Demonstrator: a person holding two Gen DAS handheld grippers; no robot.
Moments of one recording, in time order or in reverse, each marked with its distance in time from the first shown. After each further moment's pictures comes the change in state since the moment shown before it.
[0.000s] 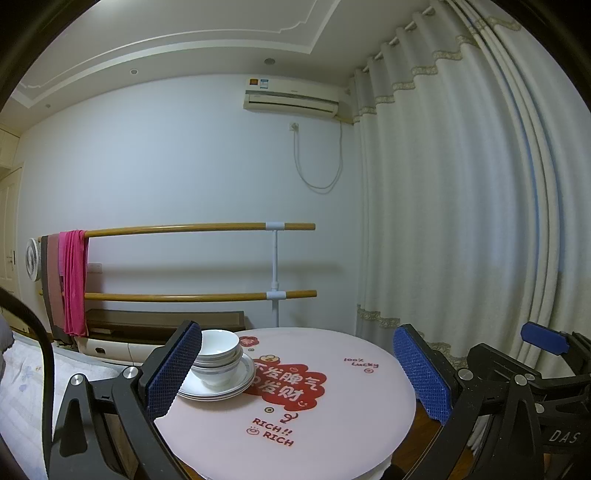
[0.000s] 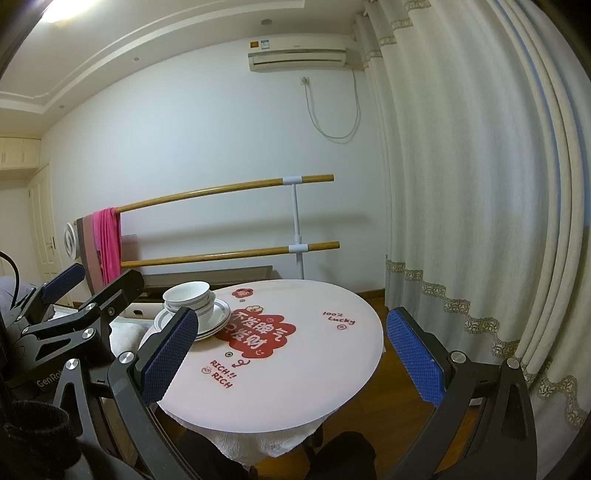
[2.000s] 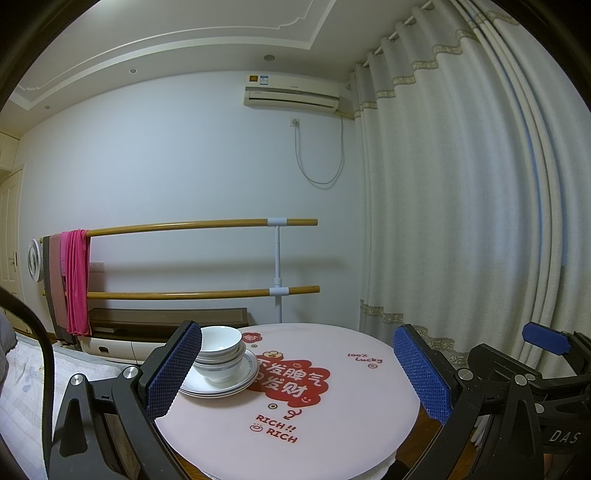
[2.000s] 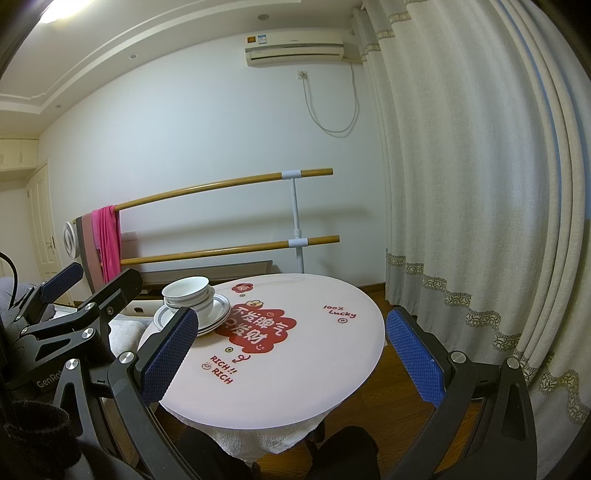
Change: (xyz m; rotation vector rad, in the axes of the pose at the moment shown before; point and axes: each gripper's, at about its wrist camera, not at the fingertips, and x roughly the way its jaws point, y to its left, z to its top) left arm 0.000 -0.001 0.000 0.007 0.013 0.009; right arm 0.004 -0.001 -0.005 0.005 0.014 0.000
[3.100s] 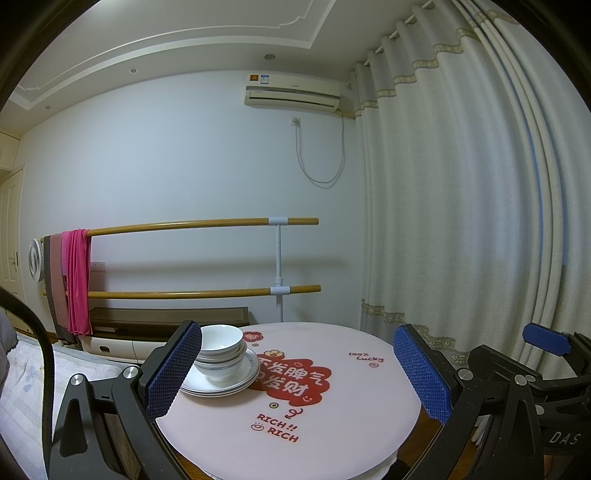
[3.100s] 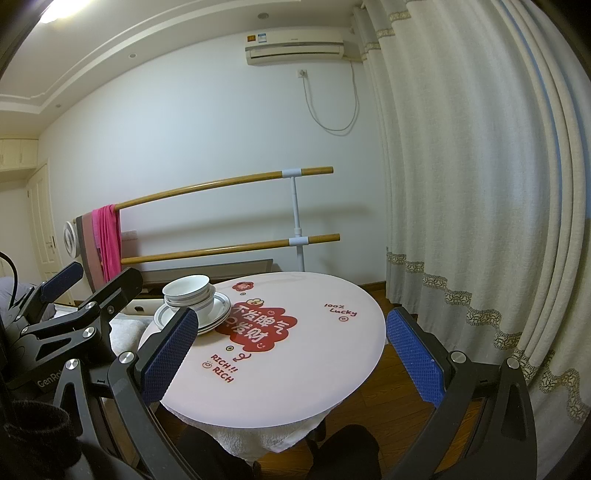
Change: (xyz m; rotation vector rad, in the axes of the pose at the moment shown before) left arm 0.000 0.002 0.000 0.001 0.003 0.001; right arm -0.001 0.002 -0.004 0.001 0.006 0.000
